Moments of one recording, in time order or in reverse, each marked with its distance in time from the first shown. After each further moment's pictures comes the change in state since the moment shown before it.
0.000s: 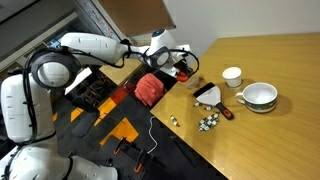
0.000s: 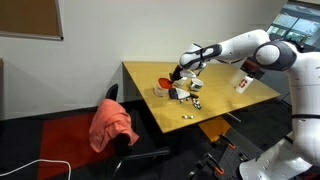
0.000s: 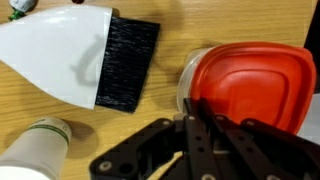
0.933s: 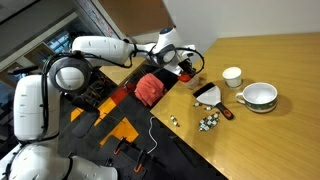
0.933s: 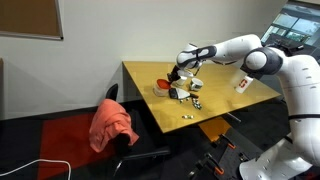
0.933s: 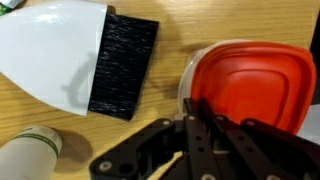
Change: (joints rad) arm -0.009 0.119 -0.001 0.189 0.007 -0.147 0.002
